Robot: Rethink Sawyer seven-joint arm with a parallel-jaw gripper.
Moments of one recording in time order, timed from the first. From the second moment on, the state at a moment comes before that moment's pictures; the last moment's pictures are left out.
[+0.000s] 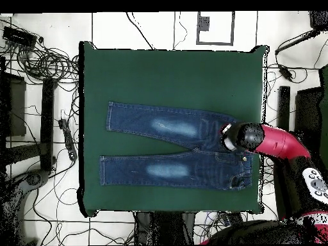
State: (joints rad) arm -0.66 -0.37 0.19 1.36 -0.46 0.71 2.39
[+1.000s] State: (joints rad) arm -0.74 -0.31 0.33 1.22 -0.53 0.99 2.23
